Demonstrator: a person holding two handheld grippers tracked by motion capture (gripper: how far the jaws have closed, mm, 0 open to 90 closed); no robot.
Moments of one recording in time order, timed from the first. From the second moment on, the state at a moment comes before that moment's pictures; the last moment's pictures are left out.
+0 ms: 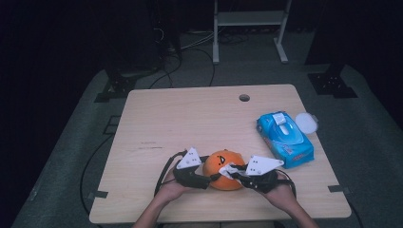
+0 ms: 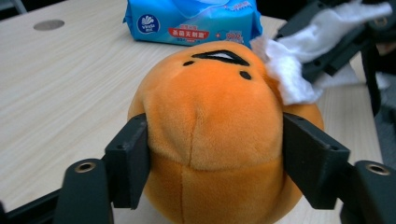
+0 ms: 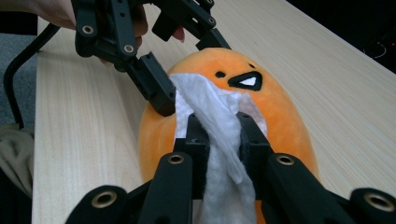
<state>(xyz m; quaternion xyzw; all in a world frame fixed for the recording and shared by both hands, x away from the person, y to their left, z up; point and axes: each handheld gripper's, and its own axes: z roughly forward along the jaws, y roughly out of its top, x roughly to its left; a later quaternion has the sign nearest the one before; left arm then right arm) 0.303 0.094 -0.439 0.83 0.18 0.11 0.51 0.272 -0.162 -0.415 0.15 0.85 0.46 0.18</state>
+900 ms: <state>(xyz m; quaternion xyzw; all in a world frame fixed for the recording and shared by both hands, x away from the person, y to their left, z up) 0.314 0.104 -0.432 0.83 0.22 0.06 0.51 0.286 -0.181 -0.428 0.21 0.85 0.44 0.17</state>
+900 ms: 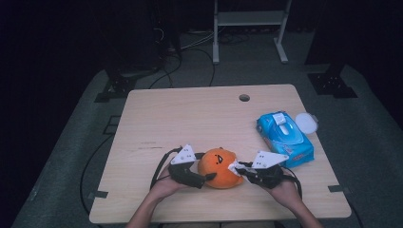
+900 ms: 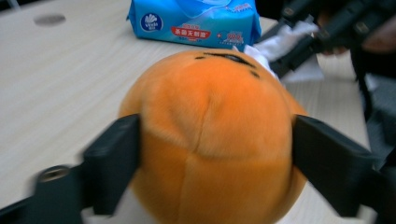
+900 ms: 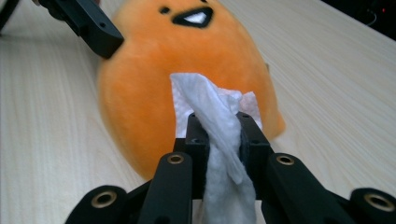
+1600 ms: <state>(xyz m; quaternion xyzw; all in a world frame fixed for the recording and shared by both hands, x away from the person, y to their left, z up) 0.285 0.073 -0.429 0.85 0.12 0.17 0.48 0.272 -0.169 -0.407 0.18 0.83 0.49 0.18</state>
